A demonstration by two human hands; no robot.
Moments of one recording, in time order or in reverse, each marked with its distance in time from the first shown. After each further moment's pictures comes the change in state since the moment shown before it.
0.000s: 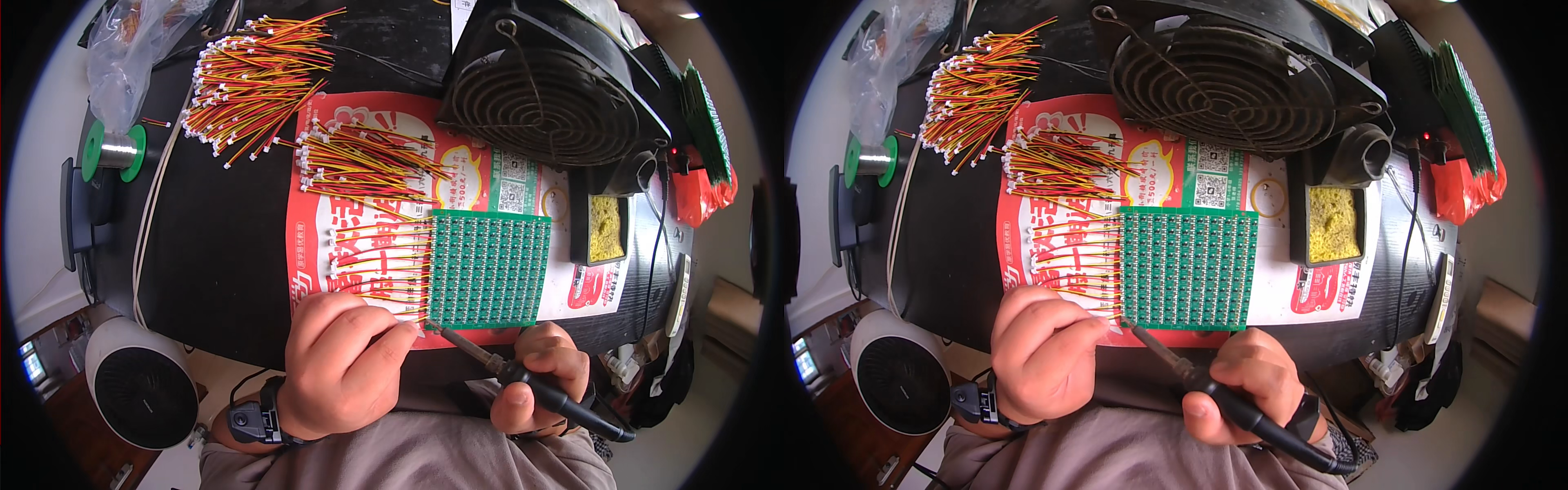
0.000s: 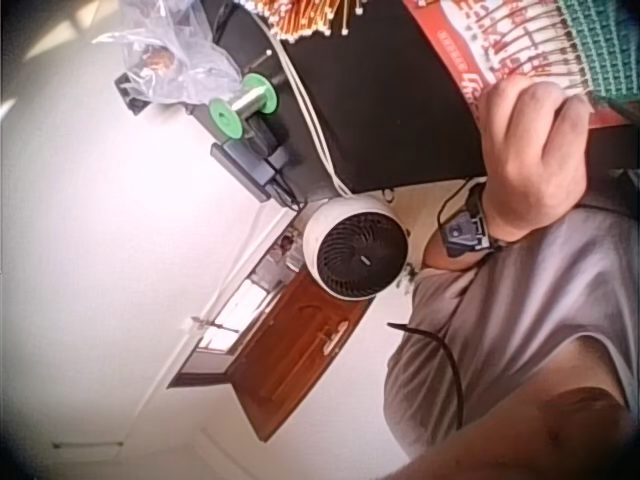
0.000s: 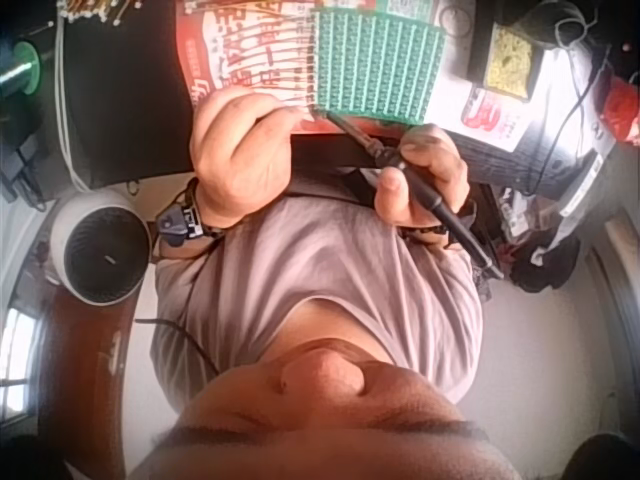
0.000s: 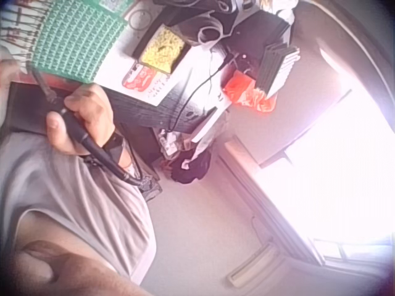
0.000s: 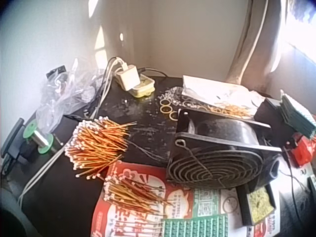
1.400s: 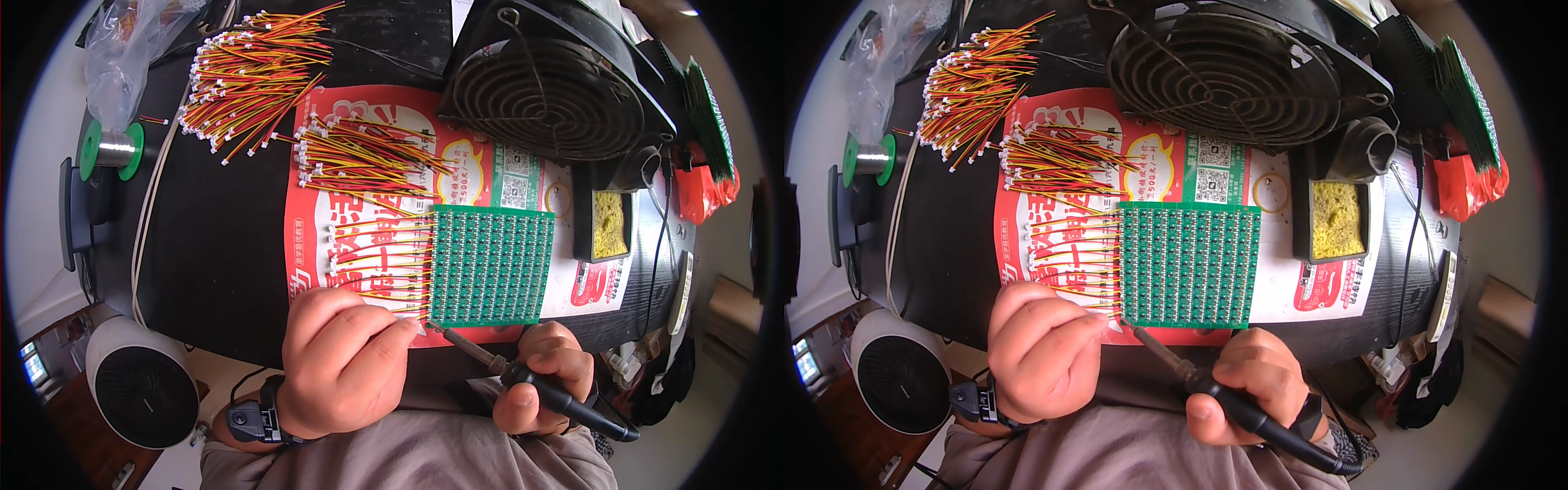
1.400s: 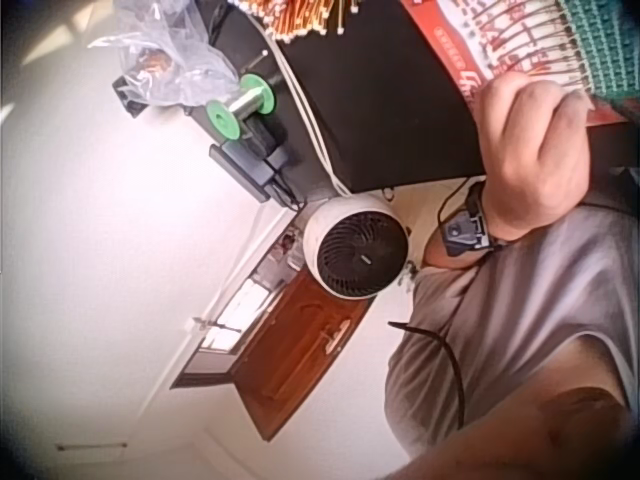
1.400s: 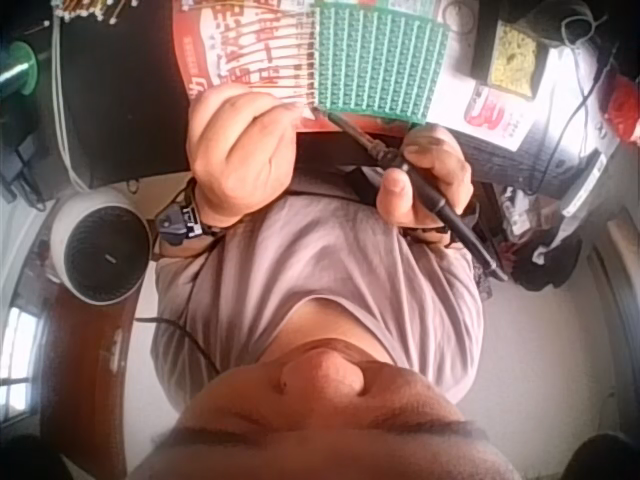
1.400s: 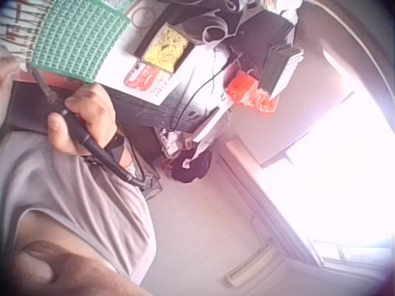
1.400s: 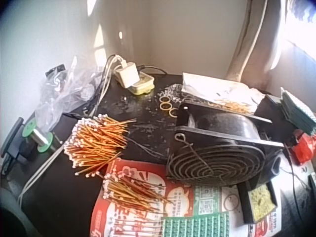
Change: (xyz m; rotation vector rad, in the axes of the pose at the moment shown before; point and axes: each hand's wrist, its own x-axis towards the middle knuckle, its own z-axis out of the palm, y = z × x) left_hand 0.001 0.000 0.001 0.021 0.031 0.000; right_hand -0.002 0.000 -0.003 0.003 -0.034 0.003
